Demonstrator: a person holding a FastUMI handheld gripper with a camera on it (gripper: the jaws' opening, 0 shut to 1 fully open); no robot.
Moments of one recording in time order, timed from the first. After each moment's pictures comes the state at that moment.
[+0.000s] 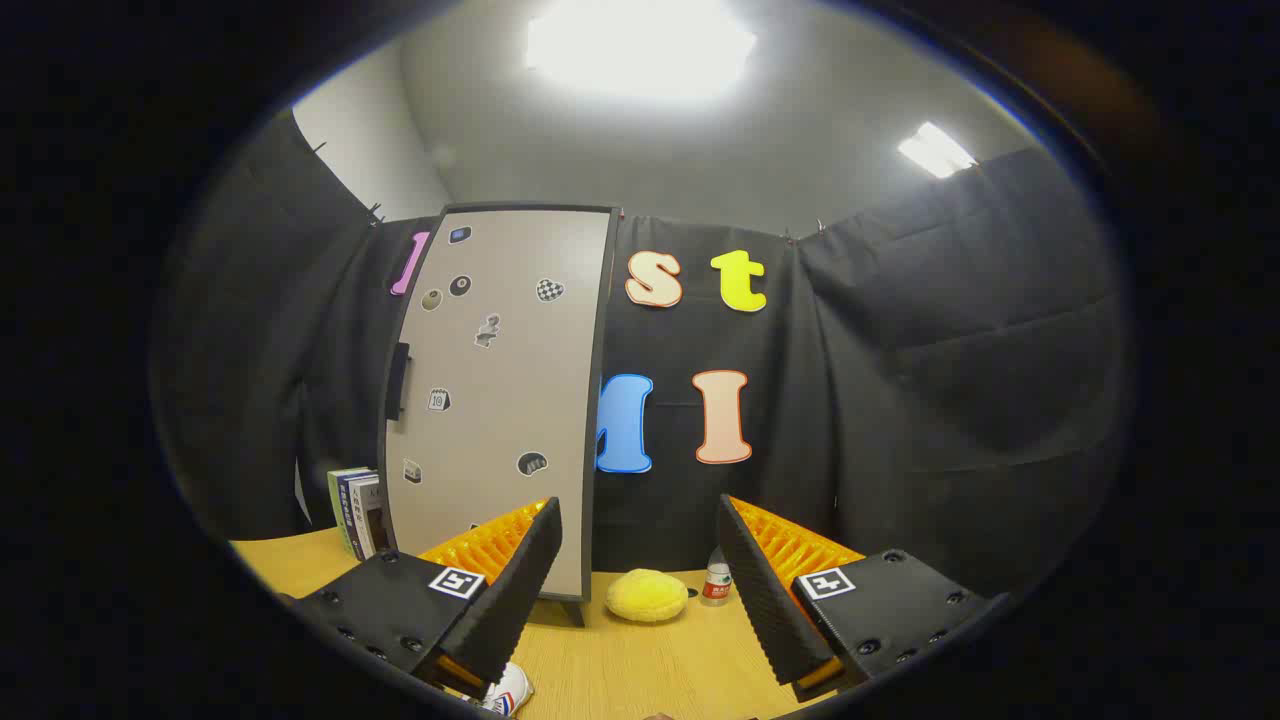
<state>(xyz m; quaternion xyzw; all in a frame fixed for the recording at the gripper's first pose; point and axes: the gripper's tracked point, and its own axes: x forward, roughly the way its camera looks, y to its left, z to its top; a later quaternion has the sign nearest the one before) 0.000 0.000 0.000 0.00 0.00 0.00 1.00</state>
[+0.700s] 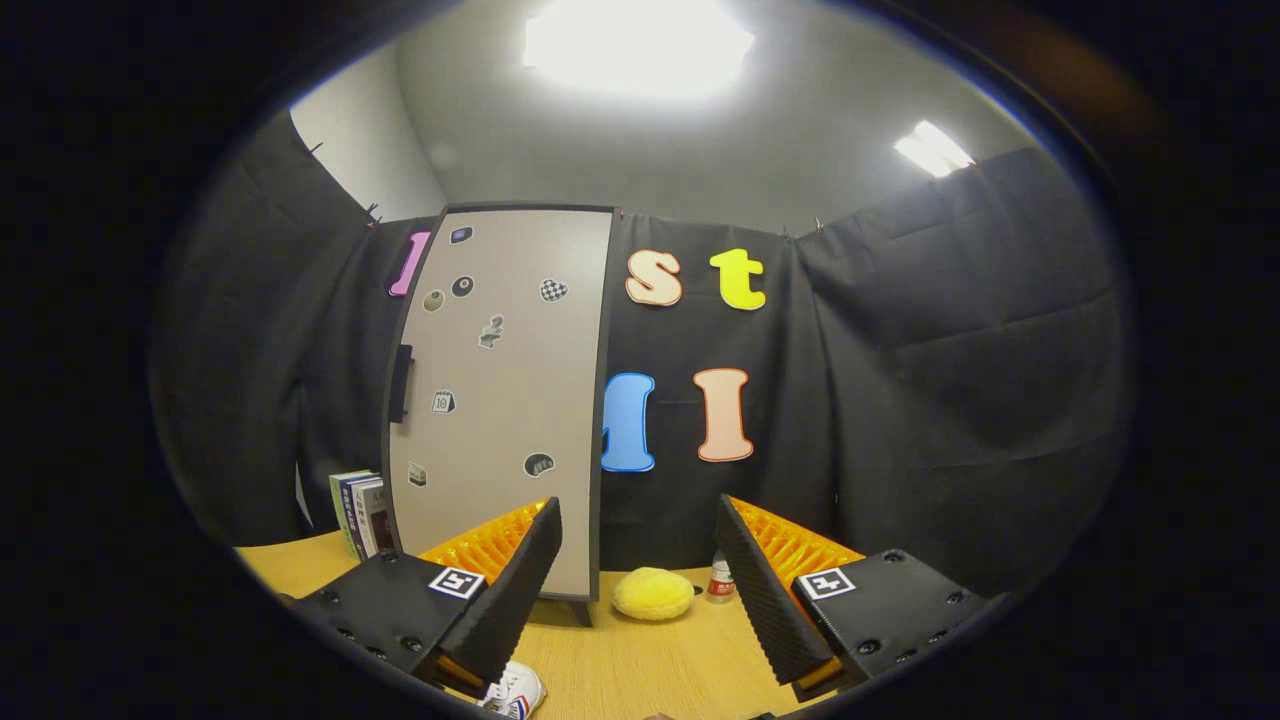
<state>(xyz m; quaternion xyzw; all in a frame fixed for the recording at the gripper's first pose) -0.002 0.018 0.000 0.01 0.01 0.00 1.00</state>
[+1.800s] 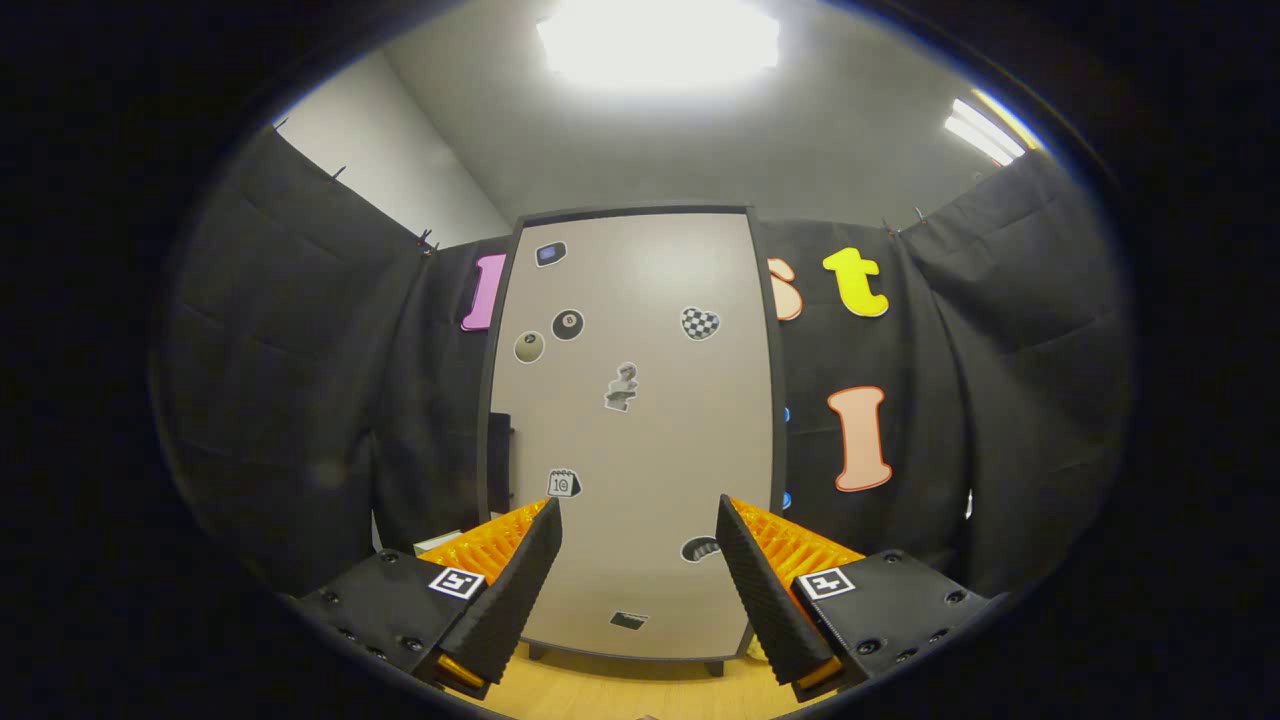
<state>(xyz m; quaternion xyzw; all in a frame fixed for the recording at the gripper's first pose) 0.121 0.202 0.085 0.04 -0.02 0.13 0.99</state>
